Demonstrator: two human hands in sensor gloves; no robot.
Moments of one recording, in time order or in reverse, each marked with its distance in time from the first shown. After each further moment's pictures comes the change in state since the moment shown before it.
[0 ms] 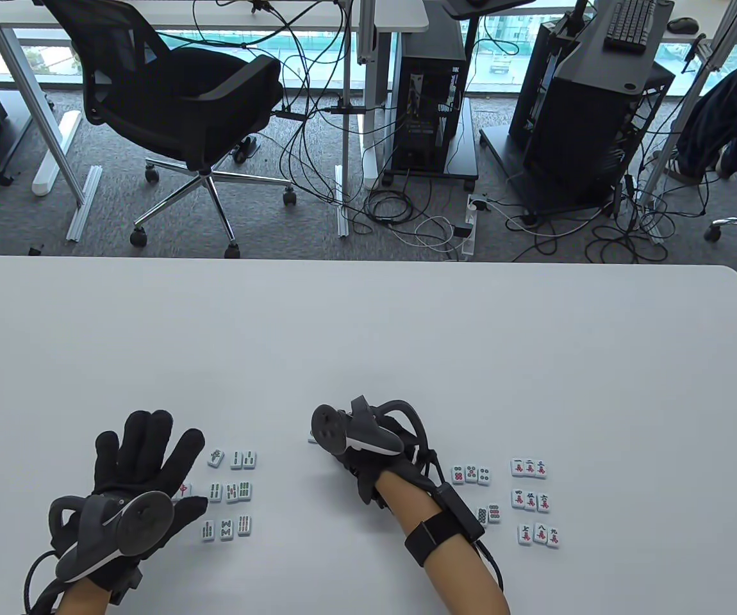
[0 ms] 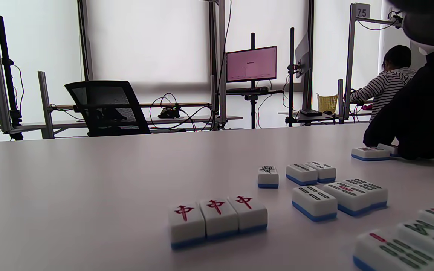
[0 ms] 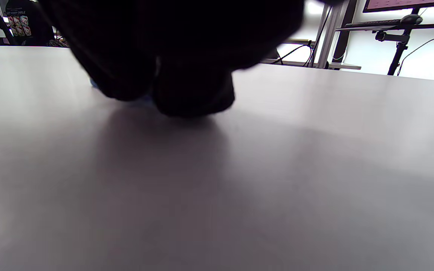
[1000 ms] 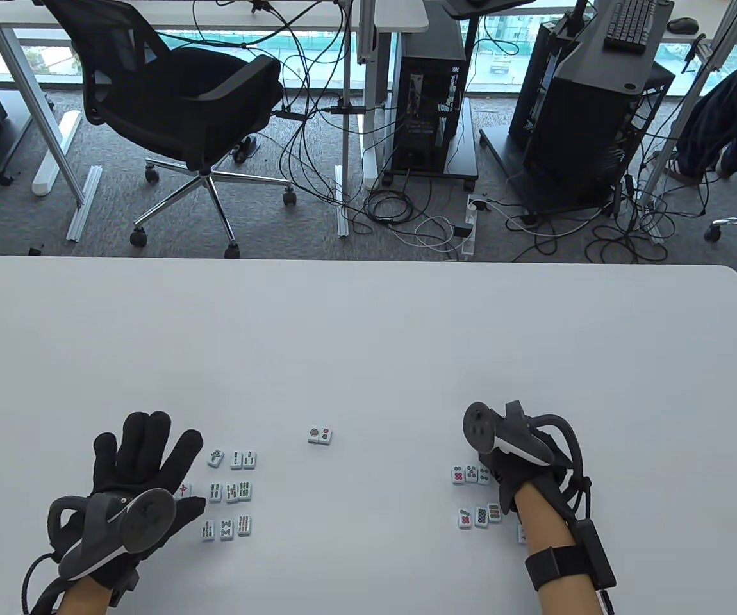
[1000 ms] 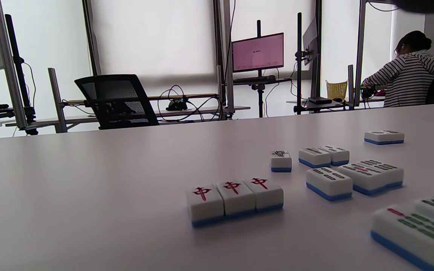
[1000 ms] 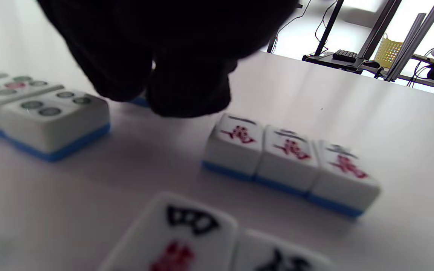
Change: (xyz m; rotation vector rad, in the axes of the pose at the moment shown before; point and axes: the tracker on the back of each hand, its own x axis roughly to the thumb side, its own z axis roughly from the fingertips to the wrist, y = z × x) left_hand -0.001 -0.002 0.000 -0.043 0.028 -0.036; right_hand -0.178 0.006 0.103 0.132 0.335 0.080
